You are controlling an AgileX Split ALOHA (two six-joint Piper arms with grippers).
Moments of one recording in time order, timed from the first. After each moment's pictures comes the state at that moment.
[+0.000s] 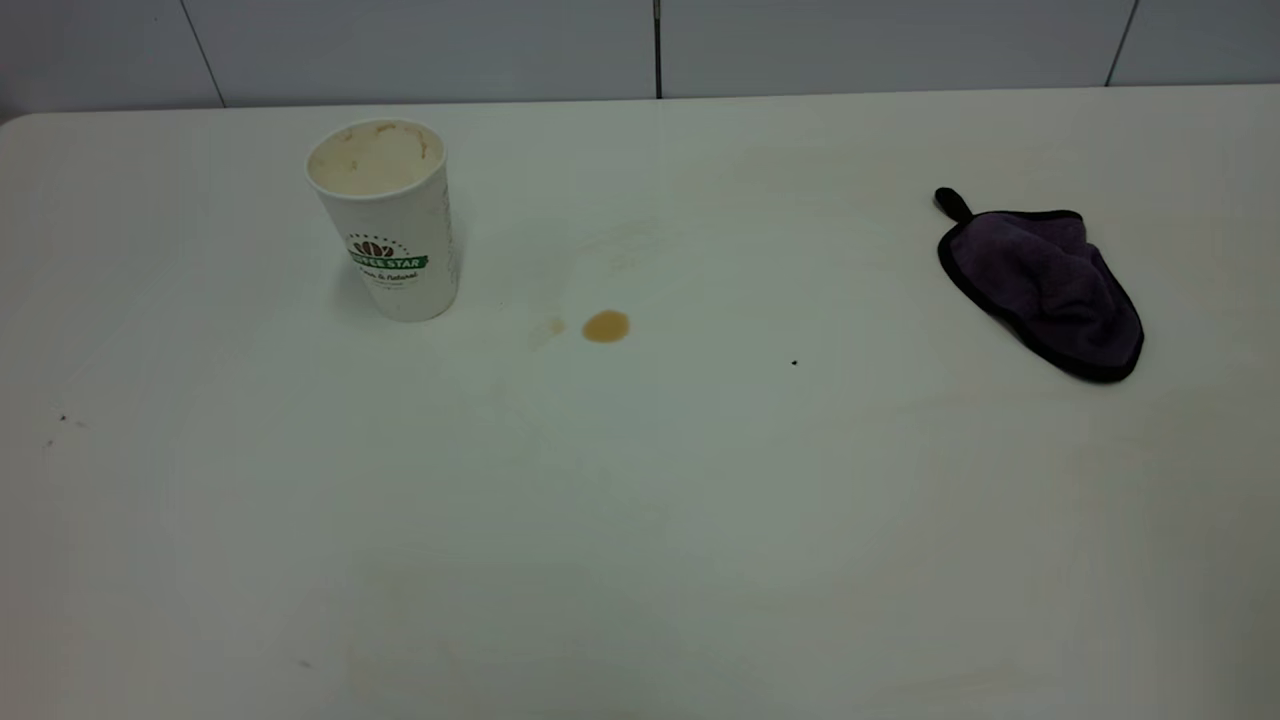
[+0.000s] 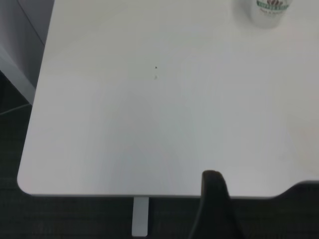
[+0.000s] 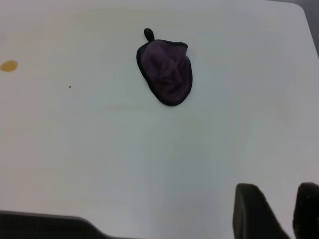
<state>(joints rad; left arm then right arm) 0.02 0.02 -0.52 0.04 1.13 0.00 0.01 -0.02 -0.48 0.03 1.12 -0.09</state>
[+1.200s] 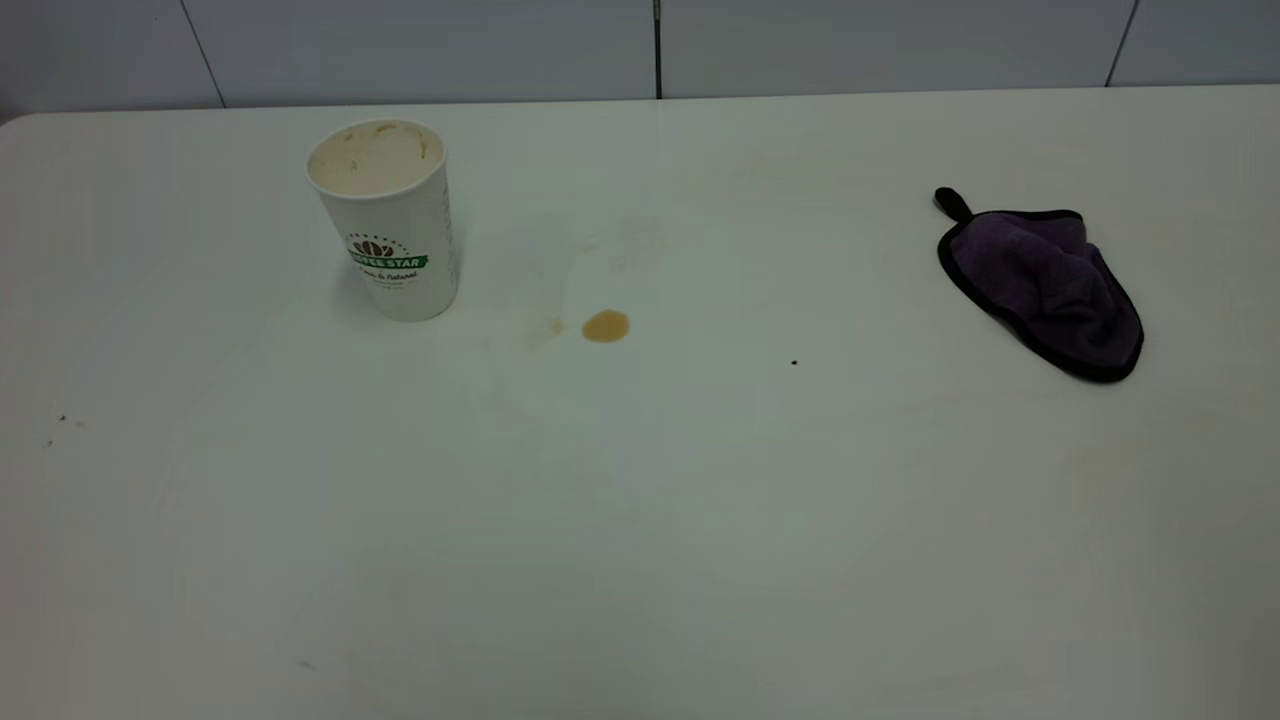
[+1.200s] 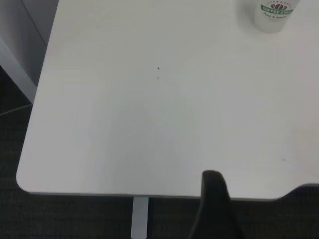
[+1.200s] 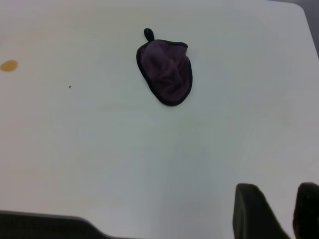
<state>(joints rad) 0.03 -0.02 -0.49 0.05 1.14 -0.01 0.01 -0.02 -0.48 0.03 1.12 -0.09</state>
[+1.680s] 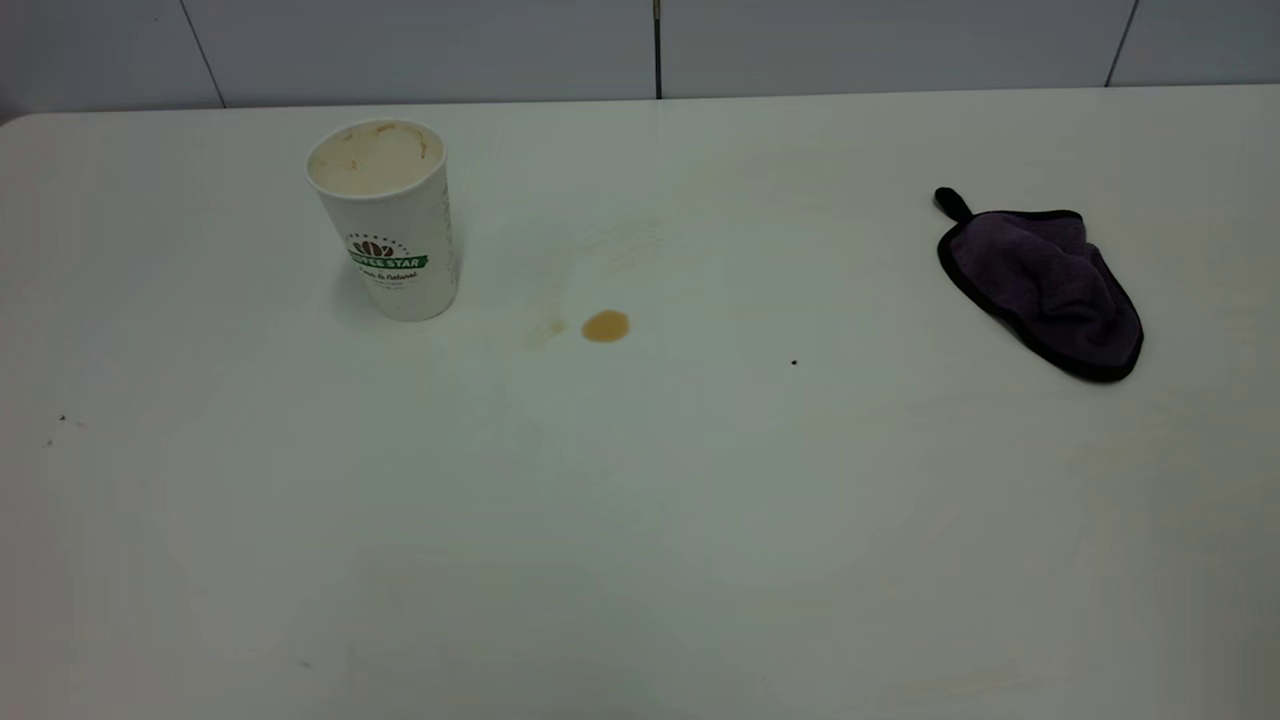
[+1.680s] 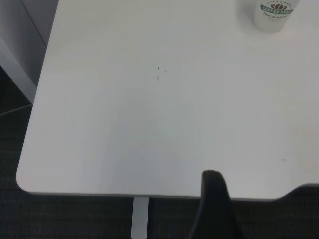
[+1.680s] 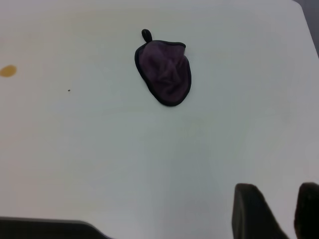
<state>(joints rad) 0.03 -0.02 -0.49 0.05 1.14 -0.01 0.01 -0.01 -0.48 0.02 1.12 -0.04</state>
